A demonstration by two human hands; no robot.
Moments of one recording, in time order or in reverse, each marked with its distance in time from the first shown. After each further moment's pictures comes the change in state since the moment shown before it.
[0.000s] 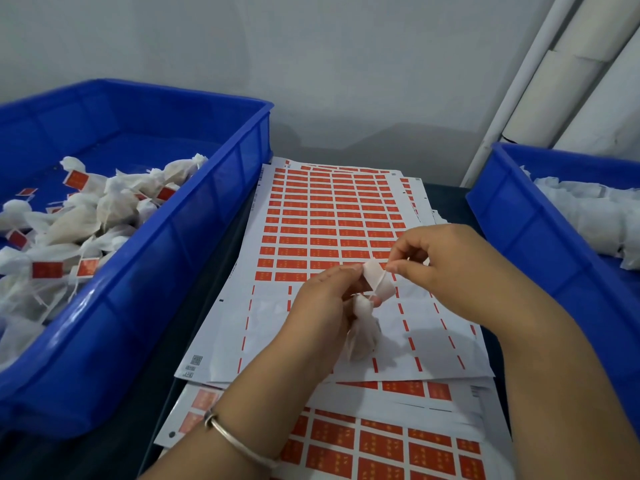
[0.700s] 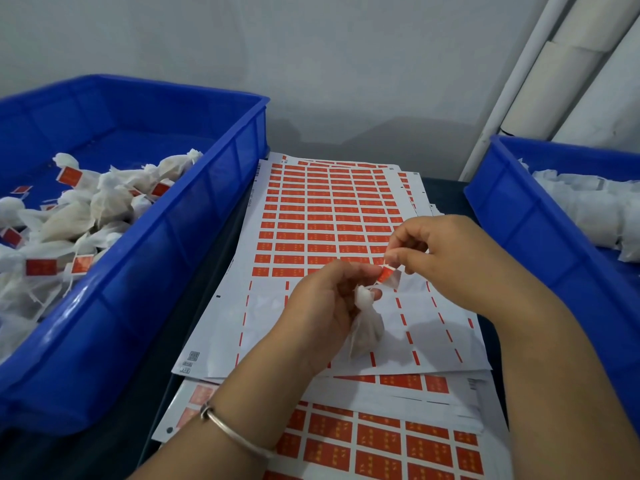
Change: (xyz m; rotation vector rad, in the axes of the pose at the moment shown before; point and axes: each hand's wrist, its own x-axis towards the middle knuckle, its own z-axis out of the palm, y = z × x) left_hand -0.001 -0.002 -0.006 -0.137 -0.164 0.053; right_hand 0.001 0.007 0.000 0.085 -0.003 0.023
